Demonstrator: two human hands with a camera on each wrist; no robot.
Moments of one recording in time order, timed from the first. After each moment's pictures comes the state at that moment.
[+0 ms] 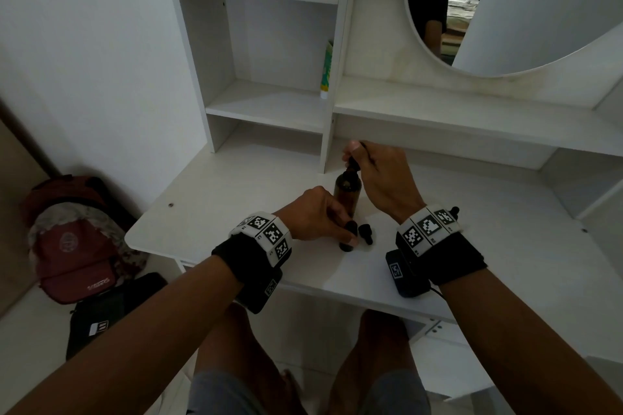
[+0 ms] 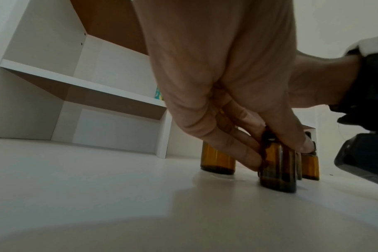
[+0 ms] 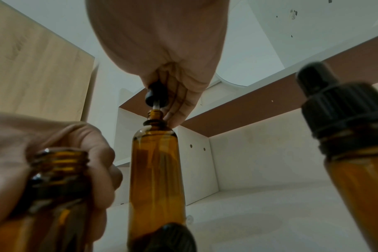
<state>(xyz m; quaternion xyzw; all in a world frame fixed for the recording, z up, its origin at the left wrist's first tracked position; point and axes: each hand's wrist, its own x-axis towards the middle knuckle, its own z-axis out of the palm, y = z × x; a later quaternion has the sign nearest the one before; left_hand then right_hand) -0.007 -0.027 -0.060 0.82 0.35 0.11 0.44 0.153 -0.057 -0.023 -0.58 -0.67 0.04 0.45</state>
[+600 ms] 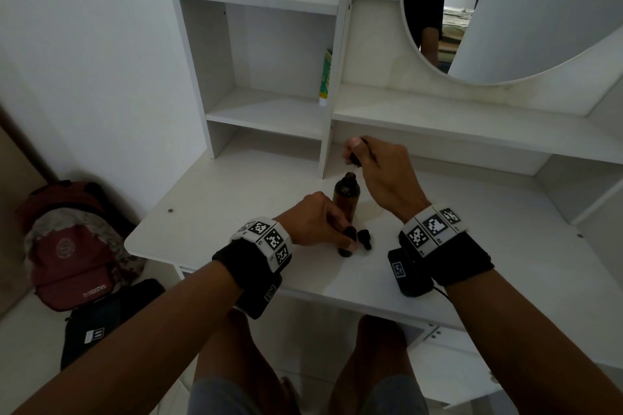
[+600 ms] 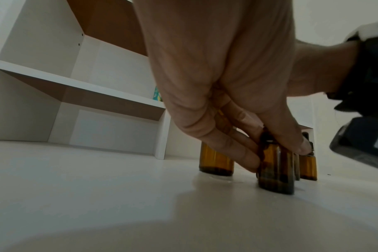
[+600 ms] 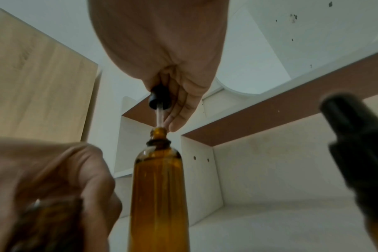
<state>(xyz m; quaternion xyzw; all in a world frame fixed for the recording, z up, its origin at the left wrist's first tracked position) -0.006 -0.029 -0.057 0.83 0.35 0.10 0.43 0.150 -0.063 -0.002 -0.59 -0.66 0.05 0.45</state>
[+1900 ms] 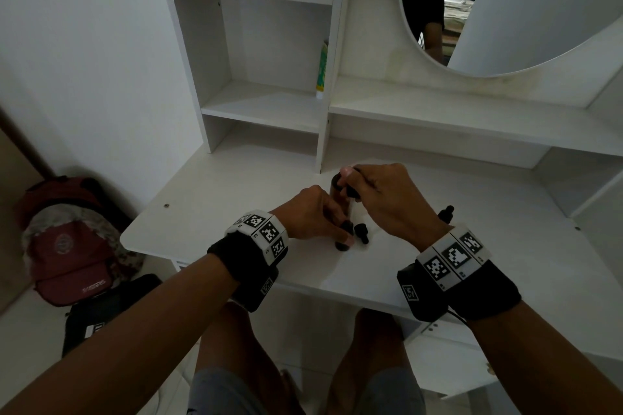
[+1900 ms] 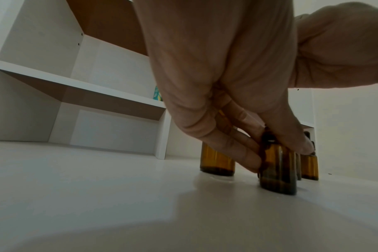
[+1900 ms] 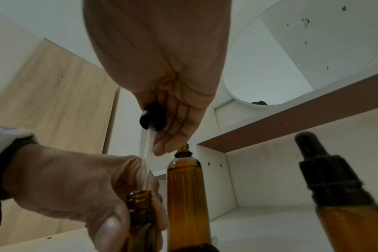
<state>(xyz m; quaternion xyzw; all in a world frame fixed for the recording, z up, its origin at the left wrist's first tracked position) -0.005 -0.029 -0.055 0.83 0.34 0.09 0.42 0.145 -0.104 -0.008 -0.59 -0.72 0.09 0.35</state>
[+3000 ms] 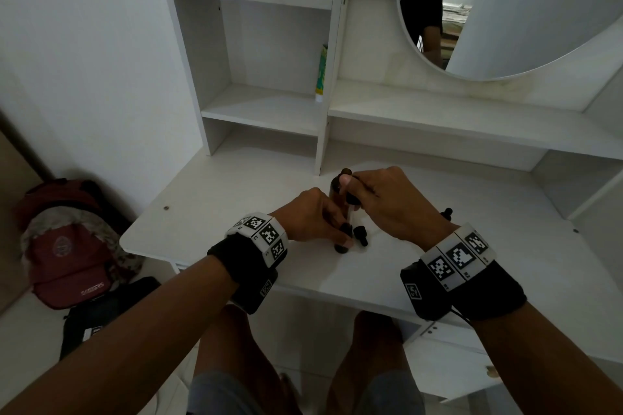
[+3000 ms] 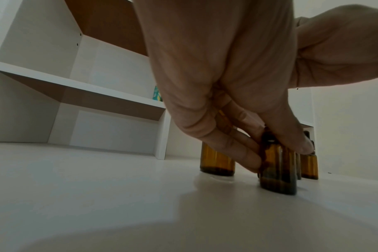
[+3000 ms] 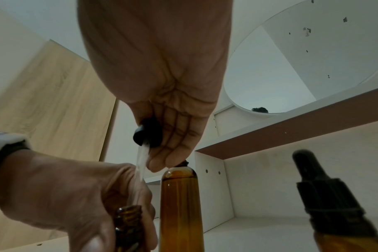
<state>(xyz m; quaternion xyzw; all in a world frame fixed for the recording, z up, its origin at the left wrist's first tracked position) -0.006 -0.029 -0.056 0.83 0.35 0.10 0.43 0.146 -0.110 0.002 -0.59 -0.74 0.08 0.30</state>
